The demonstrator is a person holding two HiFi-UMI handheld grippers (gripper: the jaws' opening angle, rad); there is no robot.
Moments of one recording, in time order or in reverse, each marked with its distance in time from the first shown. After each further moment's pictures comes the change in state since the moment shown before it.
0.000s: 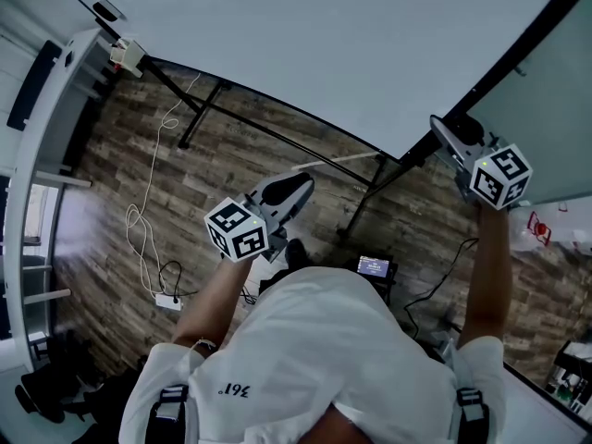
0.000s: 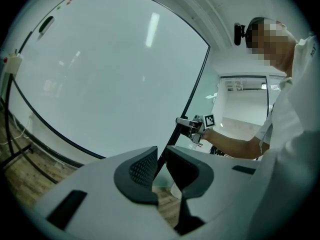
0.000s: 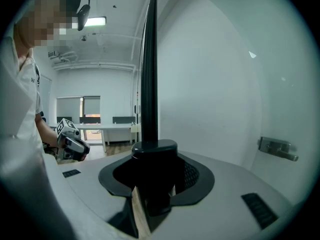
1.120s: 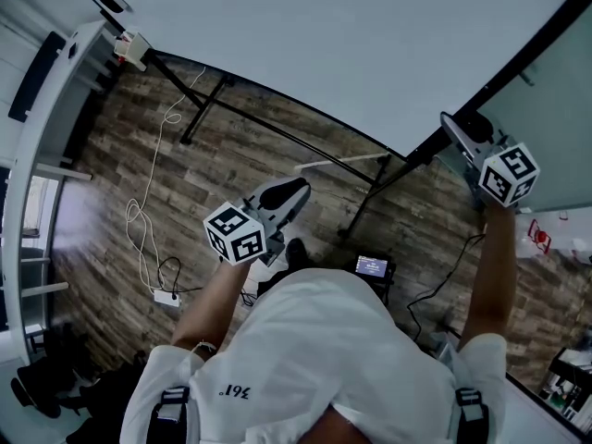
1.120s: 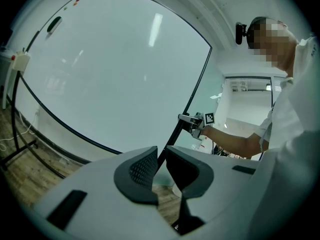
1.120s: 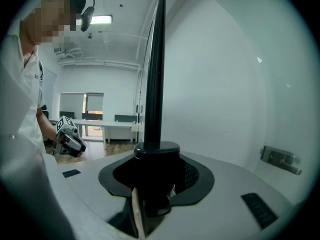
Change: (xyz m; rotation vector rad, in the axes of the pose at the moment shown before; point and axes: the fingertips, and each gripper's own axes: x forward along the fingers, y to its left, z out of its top) left arm -0.018 0.016 -0.013 -0.027 0.010 0.040; right arm 0.012 -0.014 0.006 -0.064 -0.013 0.020
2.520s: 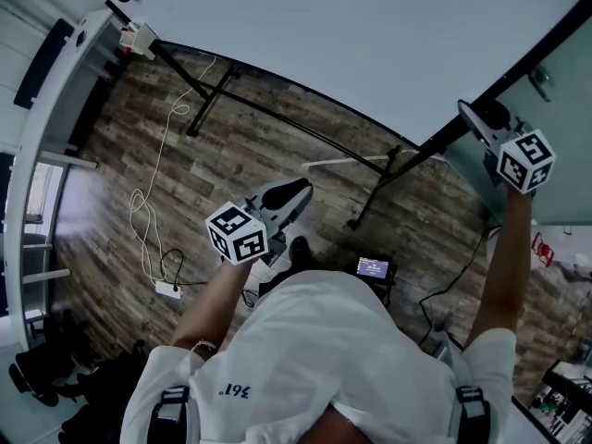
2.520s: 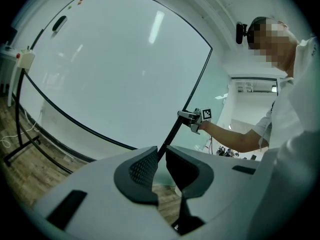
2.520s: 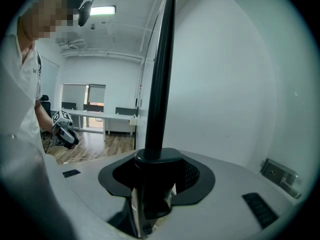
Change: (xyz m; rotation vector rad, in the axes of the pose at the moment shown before) left arm 0.002 0.026 0.002 -0.029 0.008 0.042; right arm 0.035 -0.049 0.008 -0.075 0.073 0.014
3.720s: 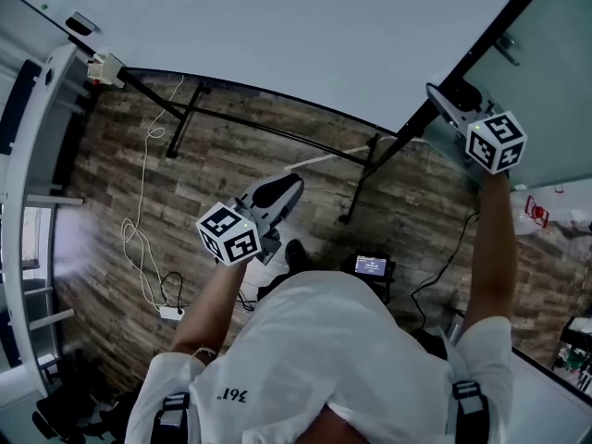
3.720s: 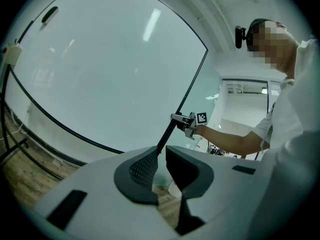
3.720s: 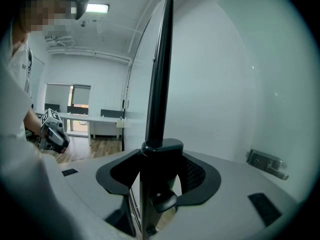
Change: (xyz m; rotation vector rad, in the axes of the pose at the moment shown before) left arm 0.019 -0.003 0.013 0.023 0.006 -0.112; right arm -0.003 0.000 -0.010 0.060 -0.022 -0.167
